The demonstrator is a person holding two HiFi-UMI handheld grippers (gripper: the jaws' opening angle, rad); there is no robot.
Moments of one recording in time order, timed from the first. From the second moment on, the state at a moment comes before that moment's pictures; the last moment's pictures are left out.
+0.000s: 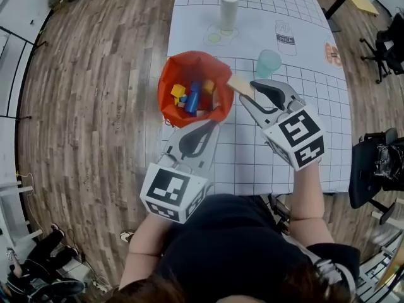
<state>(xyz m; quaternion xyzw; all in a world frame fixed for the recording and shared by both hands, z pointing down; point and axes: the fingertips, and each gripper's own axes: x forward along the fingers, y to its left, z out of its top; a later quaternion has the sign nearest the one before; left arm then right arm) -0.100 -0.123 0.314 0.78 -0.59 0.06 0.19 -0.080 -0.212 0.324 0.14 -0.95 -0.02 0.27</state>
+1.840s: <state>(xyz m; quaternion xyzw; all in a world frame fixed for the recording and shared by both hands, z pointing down) -0.068 -0.118 0.314 0.83 -0.53 0.06 0.18 -0.009 -0.194 0.321 0.32 -0.92 0.03 0.22</state>
